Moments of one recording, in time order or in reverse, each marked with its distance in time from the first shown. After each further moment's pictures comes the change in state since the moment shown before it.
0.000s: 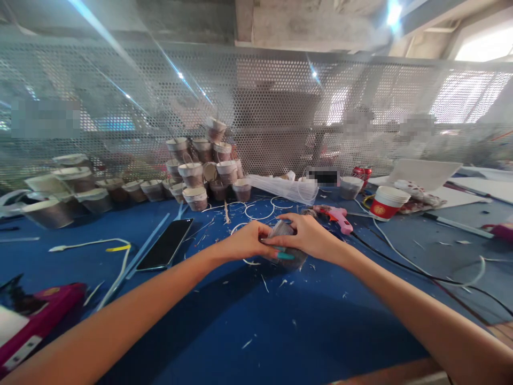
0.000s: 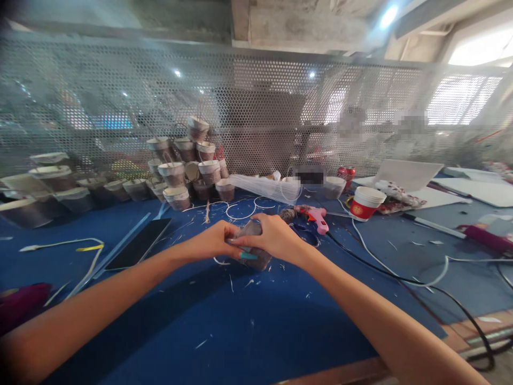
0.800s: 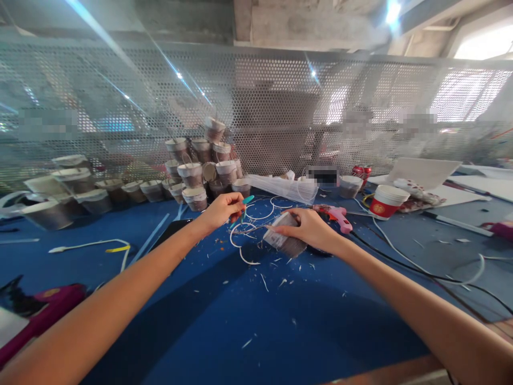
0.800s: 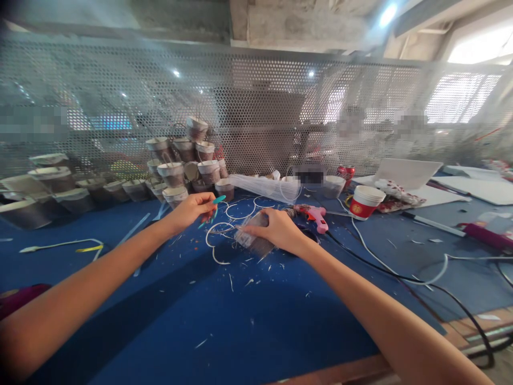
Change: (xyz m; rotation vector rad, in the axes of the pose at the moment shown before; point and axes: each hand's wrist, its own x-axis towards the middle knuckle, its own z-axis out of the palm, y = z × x) left_hand 0.001 -0.006 -0.065 0.031 0.447 0.099; right_hand 0.009 0.015 -0.002 0.083 0.085 0.040
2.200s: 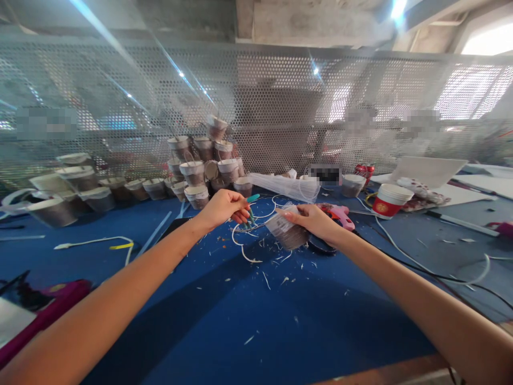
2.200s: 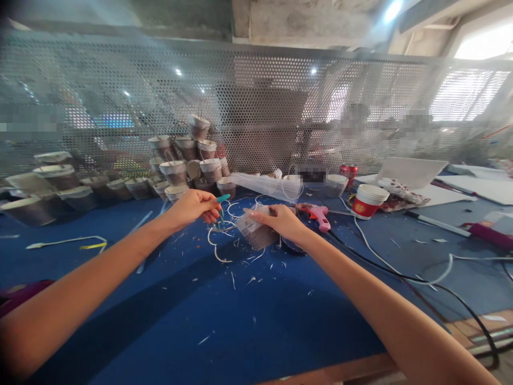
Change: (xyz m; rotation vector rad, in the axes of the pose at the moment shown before) left_hand -0.005 0.013 0.002 -0.030 0.029 -0.176; right_hand 0.008 0.005 -0.003 0.282 -0.093 0.090
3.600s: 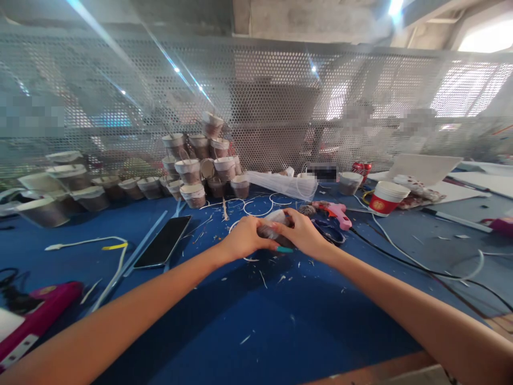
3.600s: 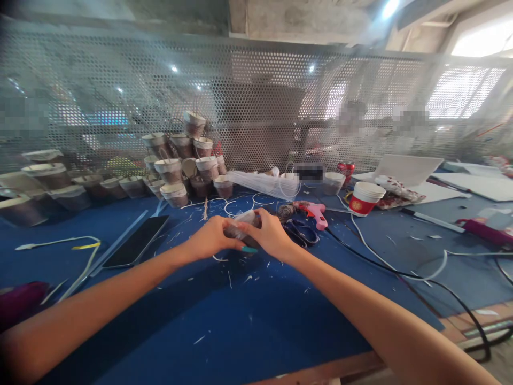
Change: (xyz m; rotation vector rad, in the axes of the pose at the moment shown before) left_hand -0.024 -0.011 0.060 0.309 -0.208 0.120; right_hand -0.007 0.009 0.034 -0.079 0.160 -0.087
